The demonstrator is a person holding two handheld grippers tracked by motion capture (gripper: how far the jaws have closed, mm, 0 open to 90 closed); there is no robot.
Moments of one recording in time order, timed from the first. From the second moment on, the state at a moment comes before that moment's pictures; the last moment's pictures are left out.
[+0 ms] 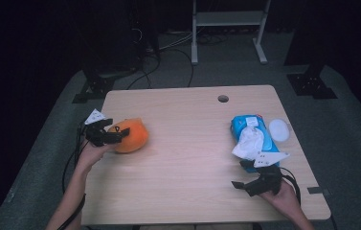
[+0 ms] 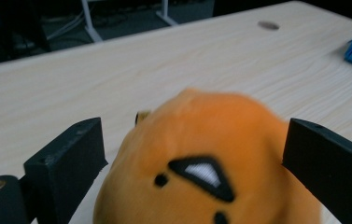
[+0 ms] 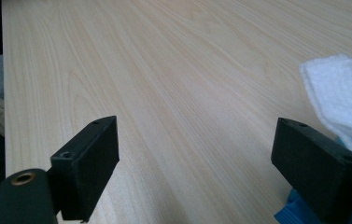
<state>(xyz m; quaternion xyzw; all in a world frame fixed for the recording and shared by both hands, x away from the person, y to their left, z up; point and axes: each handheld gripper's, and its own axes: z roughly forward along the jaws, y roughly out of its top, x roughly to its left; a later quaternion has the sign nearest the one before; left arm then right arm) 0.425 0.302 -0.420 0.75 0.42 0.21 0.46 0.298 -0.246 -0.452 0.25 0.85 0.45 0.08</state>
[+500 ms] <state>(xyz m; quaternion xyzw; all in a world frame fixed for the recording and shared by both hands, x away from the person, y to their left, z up) 0.415 0.304 -0.432 0.77 0.39 0.19 0.46 0.297 -0.243 -0.452 0.25 0.85 0.45 0.08</state>
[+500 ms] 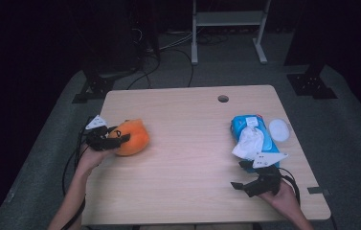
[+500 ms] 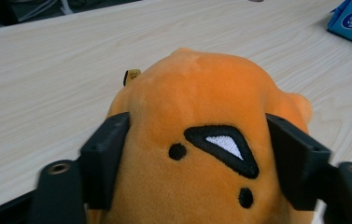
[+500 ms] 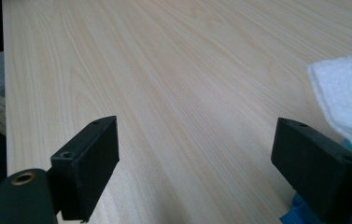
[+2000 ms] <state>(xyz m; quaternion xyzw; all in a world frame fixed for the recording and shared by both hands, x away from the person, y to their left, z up) 0.357 0.131 -0.410 0.79 0.21 0.06 0.58 0.292 -0.262 -0.438 0.26 0.83 0.48 0.11</state>
